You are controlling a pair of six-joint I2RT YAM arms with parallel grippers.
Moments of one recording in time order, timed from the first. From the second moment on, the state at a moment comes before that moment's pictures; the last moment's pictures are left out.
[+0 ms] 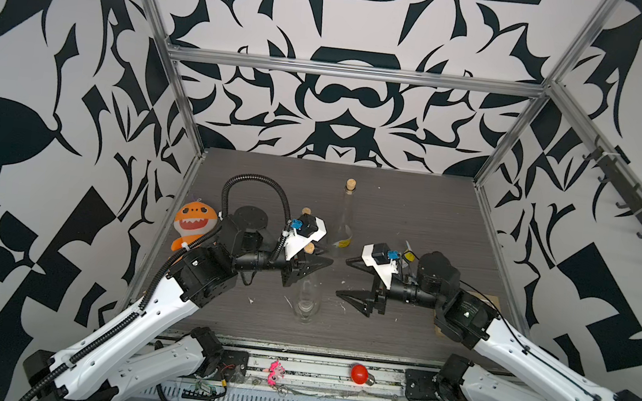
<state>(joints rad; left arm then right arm) -0.76 0.89 1.01 -0.45 0.53 0.12 0.85 0.89 0.71 -0.06 -0.52 0.03</state>
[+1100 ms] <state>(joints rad) -0.13 1.05 1.09 -0.41 0.26 0.10 0.86 0.90 0.72 -0.12 -0.22 0.08</state>
